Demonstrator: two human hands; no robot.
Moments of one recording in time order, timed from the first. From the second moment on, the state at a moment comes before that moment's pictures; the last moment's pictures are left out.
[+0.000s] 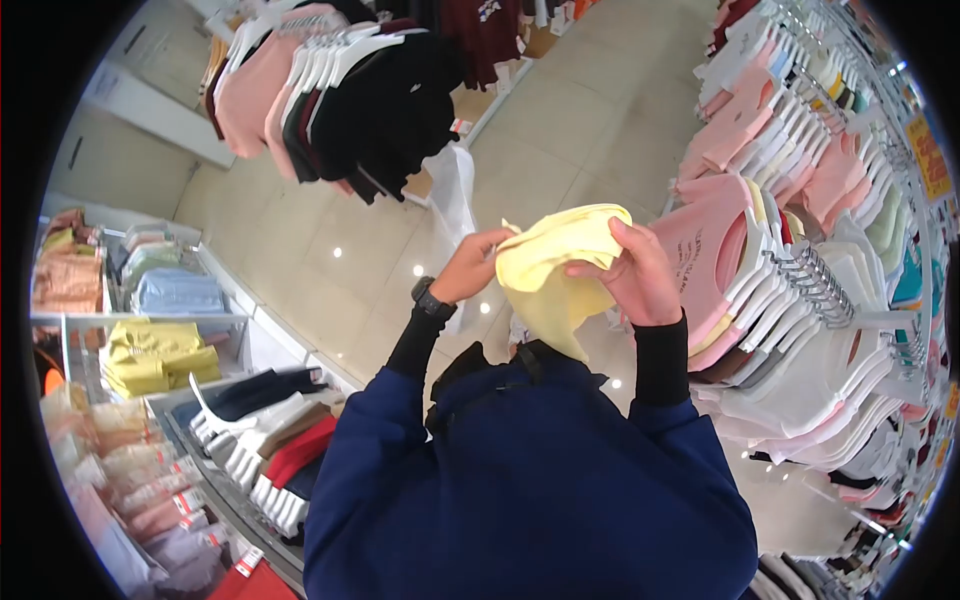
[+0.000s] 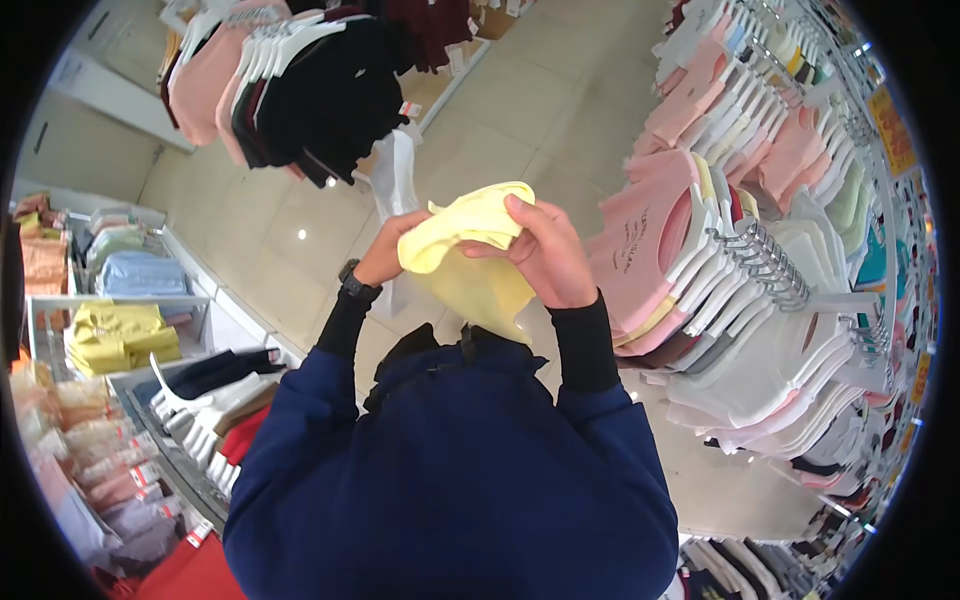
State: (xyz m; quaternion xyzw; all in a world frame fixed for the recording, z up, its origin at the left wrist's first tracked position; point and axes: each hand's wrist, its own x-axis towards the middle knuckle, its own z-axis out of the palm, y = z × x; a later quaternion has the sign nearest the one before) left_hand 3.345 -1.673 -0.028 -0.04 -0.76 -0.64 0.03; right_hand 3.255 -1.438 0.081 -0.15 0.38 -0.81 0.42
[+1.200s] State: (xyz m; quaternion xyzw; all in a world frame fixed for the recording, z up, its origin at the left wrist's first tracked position) left_hand 3.066 -1.881 0.000 -0.03 -0.64 -0.71 -0.29; right_hand 3.050 -1.650 0.013 -0.26 0.81 -0.46 0.26
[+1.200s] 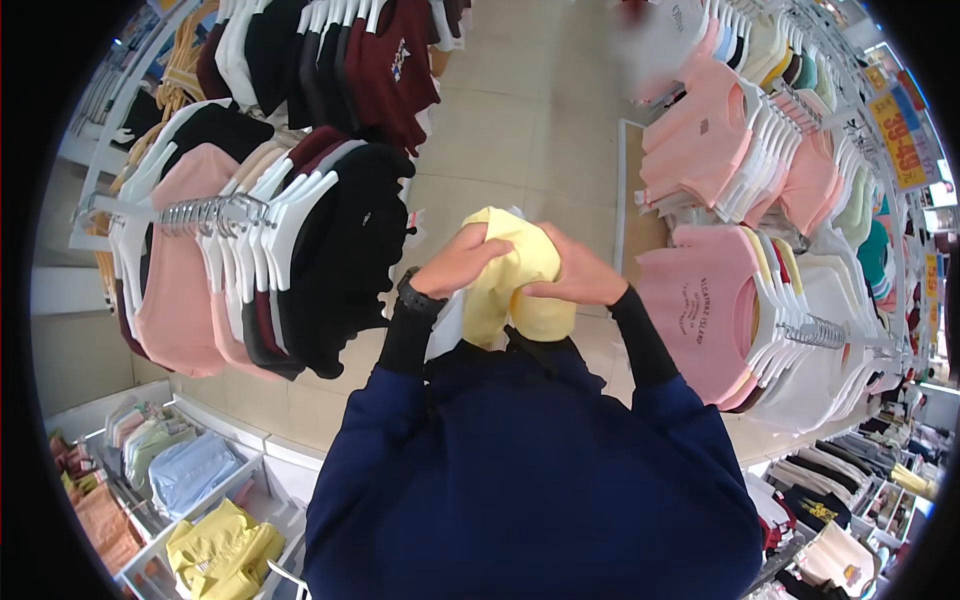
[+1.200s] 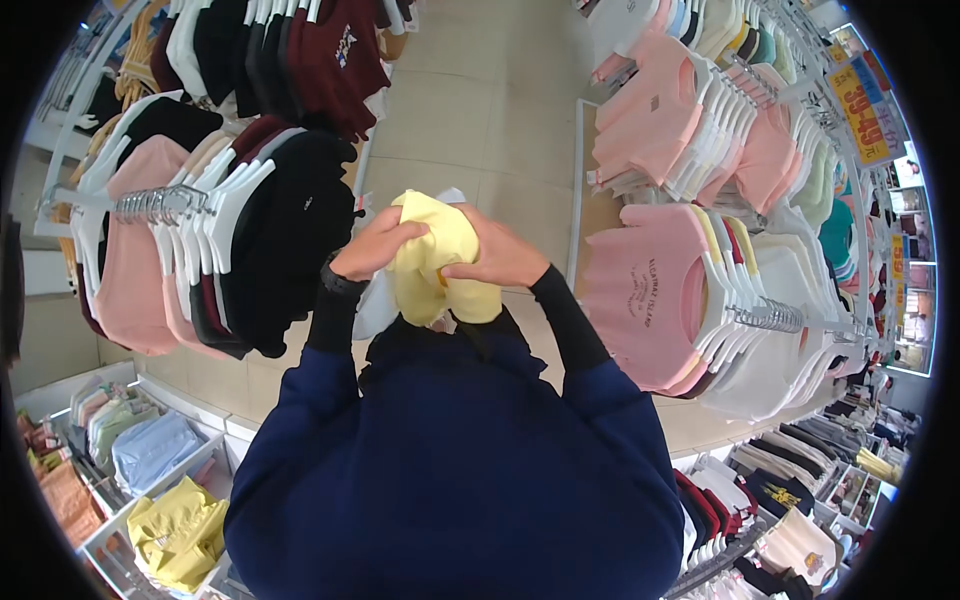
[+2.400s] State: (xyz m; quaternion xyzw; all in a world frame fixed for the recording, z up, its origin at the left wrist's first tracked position) left_hand 2.772 -1.739 -0.108 0.09 -0.42 -0.90 -0.10; right_hand 2.789 -1.615 -0.067 -0.04 0.85 -0.47 -0.23
